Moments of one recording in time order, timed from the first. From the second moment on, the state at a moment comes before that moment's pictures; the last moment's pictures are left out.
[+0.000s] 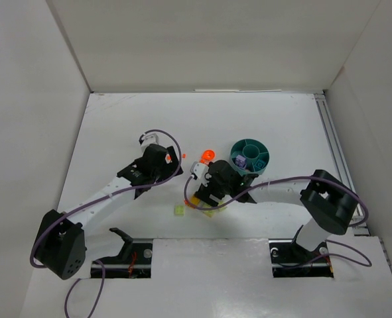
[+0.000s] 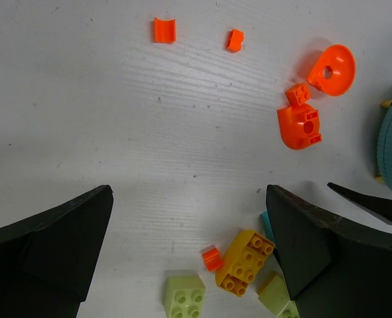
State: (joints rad) left arm -0.57 1.16 0.70 -0.34 -0.24 -0.76; right arm 0.94 1.61 0.81 0.01 0.04 -0.27
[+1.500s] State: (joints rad) left arm -0.58 1.16 0.68 -0.26 -0.16 -0.68; right arm 0.56 0.99 0.74 -0.18 0.07 -0.25
